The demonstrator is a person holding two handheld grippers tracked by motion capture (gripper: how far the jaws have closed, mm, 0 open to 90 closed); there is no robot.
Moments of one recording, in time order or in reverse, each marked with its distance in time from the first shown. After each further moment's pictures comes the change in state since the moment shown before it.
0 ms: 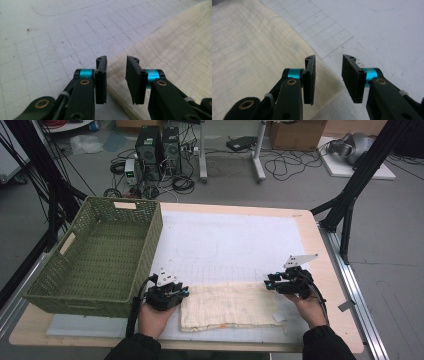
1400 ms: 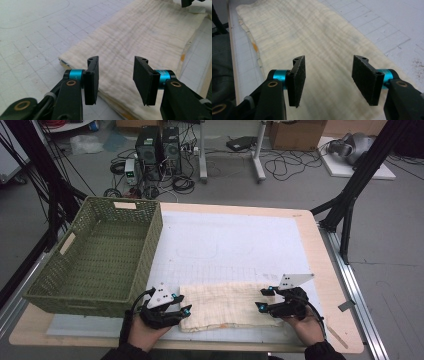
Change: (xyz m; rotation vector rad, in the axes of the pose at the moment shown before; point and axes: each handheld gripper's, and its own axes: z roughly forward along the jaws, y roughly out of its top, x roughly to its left) left arm -0.017 -0.022 -0.036 -0.057 -0.203 0.187; right arm 0.058 -0.020 -0.004 -0.049 0.103 -0.096
